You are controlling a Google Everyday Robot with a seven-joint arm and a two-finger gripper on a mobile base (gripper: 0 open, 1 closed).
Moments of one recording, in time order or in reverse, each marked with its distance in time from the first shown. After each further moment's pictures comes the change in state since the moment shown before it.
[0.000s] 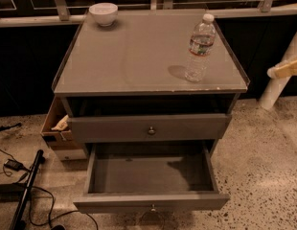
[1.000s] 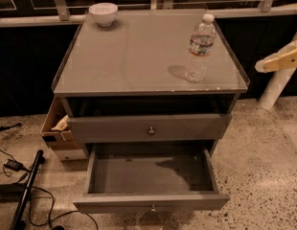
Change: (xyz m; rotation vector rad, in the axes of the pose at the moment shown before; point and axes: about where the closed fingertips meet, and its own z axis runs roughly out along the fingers) arm -0.036 0.020 0.015 -0.130 -0.176 0.068
